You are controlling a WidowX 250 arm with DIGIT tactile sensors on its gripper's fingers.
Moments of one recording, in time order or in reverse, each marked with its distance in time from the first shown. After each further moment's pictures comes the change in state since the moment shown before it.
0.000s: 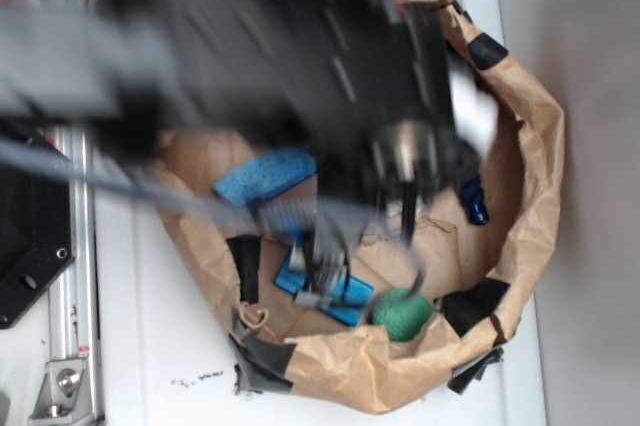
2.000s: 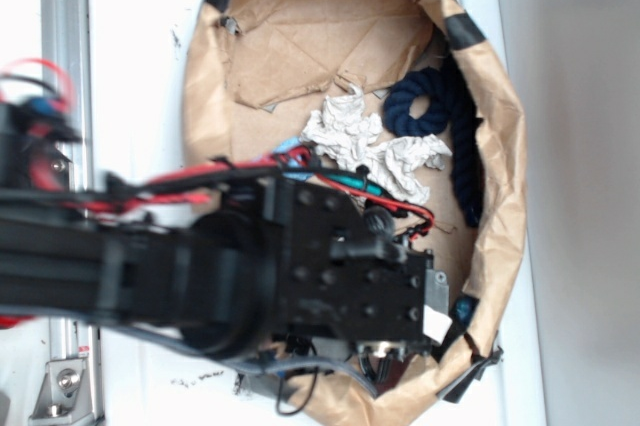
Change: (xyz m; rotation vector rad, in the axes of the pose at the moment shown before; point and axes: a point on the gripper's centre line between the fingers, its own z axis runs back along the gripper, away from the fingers) arm 0.022 -0.055 -0.063 -0.047 -0.040 -0.168
